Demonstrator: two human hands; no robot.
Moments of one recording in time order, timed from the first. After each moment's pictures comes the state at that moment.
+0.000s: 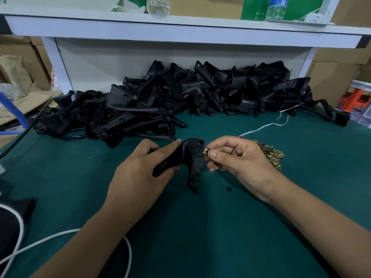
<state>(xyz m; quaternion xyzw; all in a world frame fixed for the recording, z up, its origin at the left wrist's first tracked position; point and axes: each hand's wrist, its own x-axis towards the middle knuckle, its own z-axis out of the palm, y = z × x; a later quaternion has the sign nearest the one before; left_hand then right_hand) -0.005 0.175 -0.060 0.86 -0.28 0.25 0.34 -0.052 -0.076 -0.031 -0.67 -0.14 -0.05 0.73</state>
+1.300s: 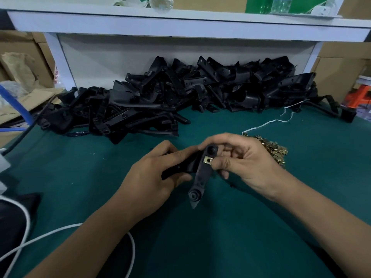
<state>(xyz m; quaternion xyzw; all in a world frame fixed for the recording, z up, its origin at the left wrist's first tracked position) -0.011 0.174 -0.055 0.83 -0.39 0.11 0.39 -0.056 -0.073 -0.026 -0.73 -0.24 -0.05 0.64</state>
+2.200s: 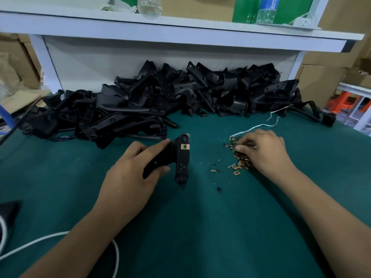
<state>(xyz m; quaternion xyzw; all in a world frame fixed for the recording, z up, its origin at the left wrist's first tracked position) -0.004 0.173 -0.063 0.87 -0.27 0.21 0.35 -0.032 -0.163 -0.032 -0.96 0.11 -0.22 0.15</state>
